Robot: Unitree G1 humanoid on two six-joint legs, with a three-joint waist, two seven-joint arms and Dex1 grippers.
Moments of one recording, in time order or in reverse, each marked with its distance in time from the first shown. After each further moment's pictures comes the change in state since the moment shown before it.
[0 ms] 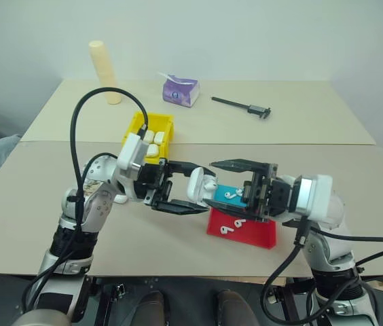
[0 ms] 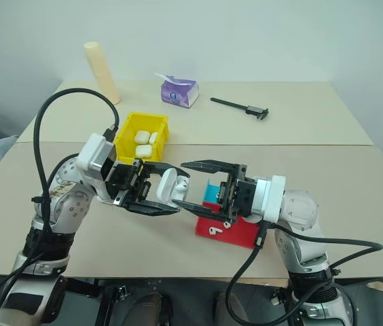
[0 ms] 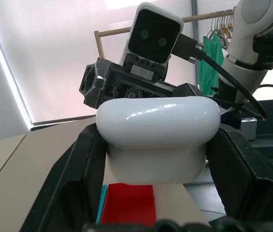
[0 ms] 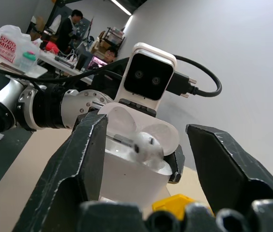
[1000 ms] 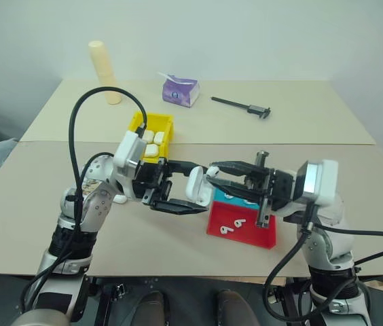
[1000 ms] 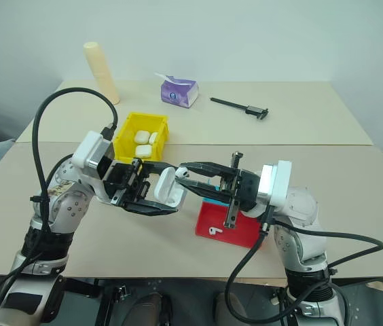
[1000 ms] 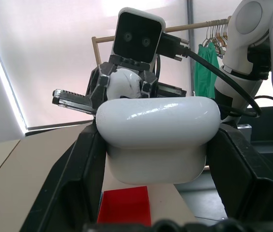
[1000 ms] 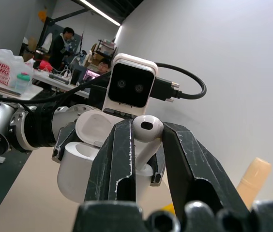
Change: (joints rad) left arm -0.006 0.008 0.001 -0.006 -0.043 0.021 0.003; right arm -0.017 0.066 -0.055 -0.029 0.048 0.143 -0.015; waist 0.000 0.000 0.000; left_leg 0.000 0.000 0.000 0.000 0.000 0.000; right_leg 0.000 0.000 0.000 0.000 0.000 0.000
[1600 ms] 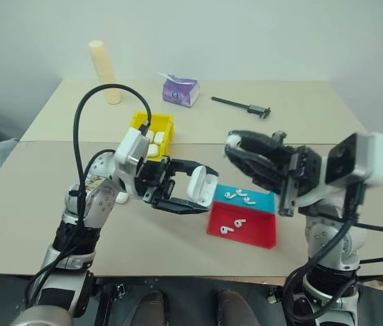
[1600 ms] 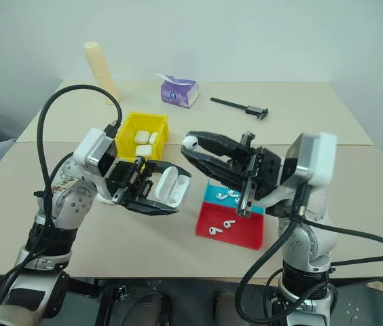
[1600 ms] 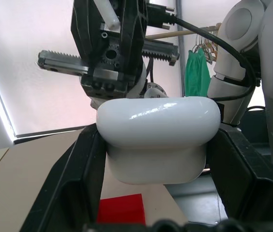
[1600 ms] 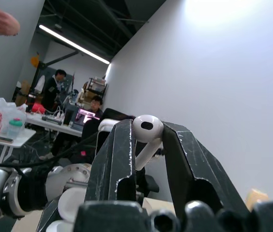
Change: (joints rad) left arm -0.035 -0.014 -0.015 0.031 -0.013 0.002 -0.023; right arm -0.057 0.094 -0.118 -0.123 0.099 0.204 -0.043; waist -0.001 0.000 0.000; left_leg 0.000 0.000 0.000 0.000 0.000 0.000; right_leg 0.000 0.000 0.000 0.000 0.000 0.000
